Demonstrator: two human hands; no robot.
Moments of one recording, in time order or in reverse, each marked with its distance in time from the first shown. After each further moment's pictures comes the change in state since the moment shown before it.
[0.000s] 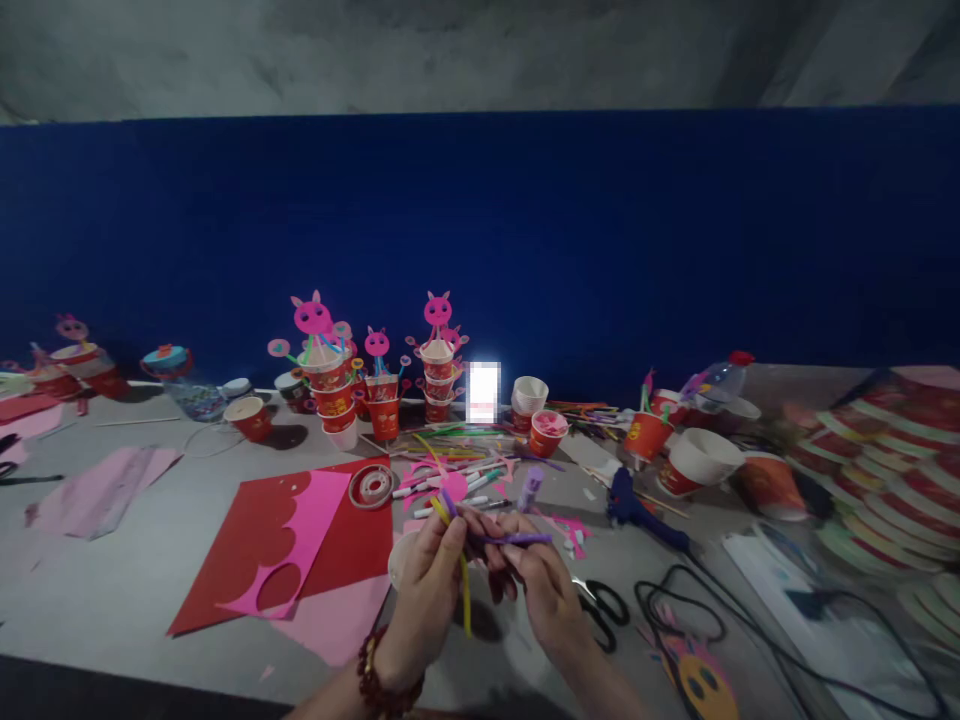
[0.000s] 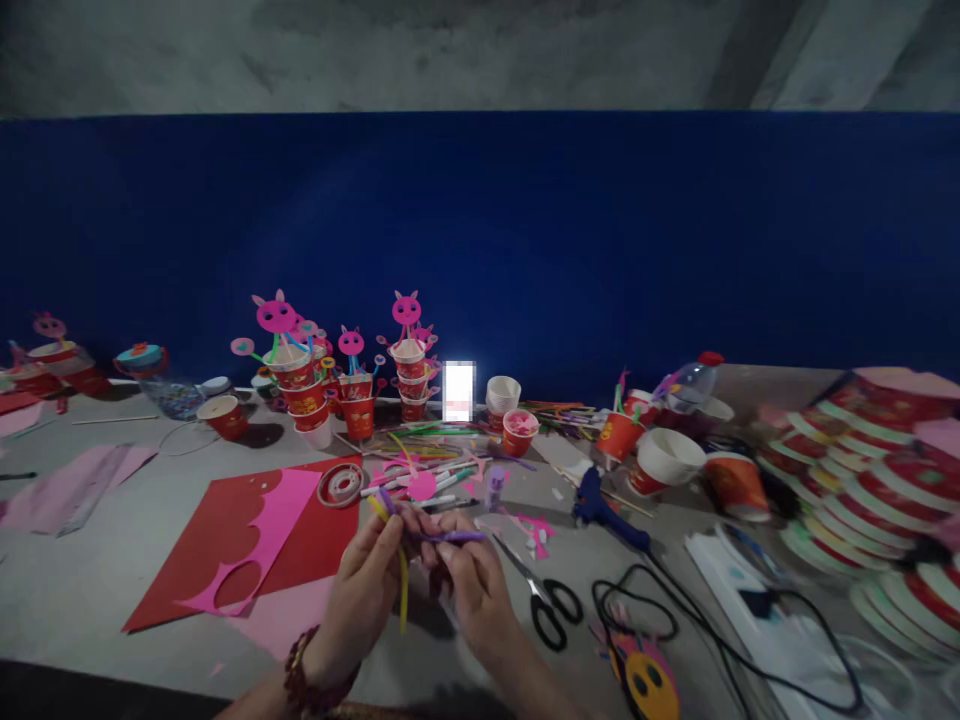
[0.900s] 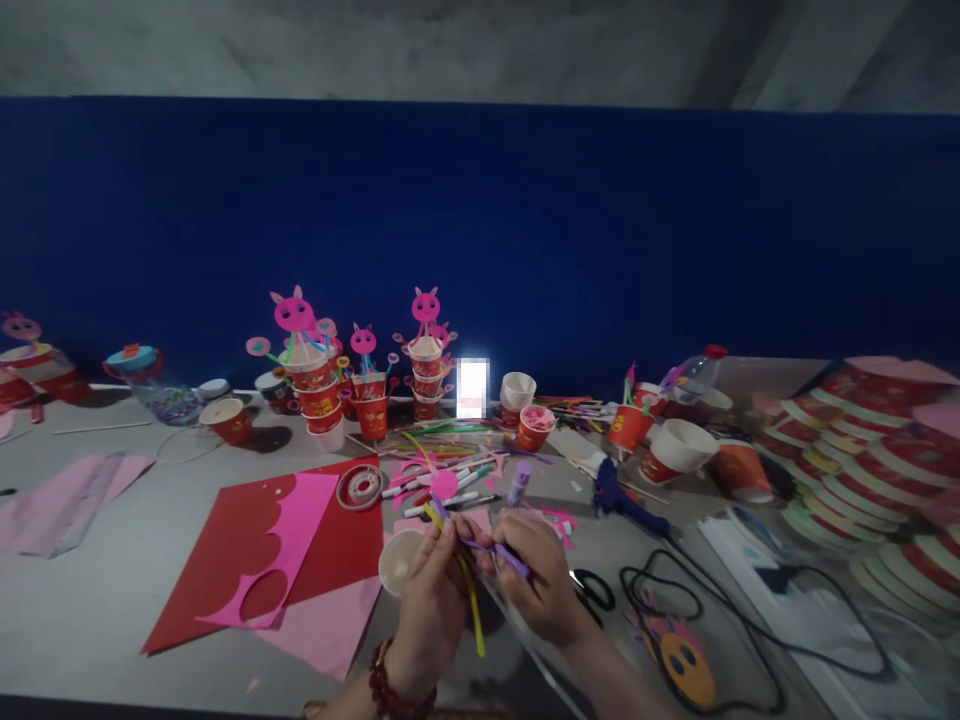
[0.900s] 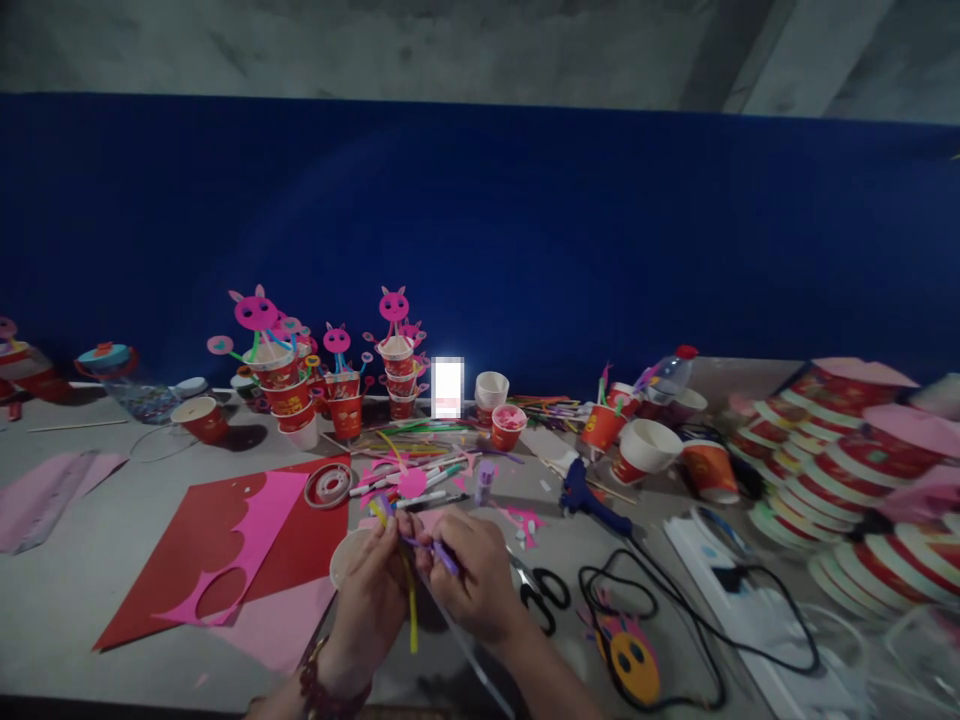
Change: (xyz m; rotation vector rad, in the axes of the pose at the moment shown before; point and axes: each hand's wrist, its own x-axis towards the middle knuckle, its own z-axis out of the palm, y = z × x) left_hand -0.002 -0.017 0.003 -0.369 0.085 -0.208; right_hand 0.005 0.002 -0.022 -0.632 -0.097 -0.443
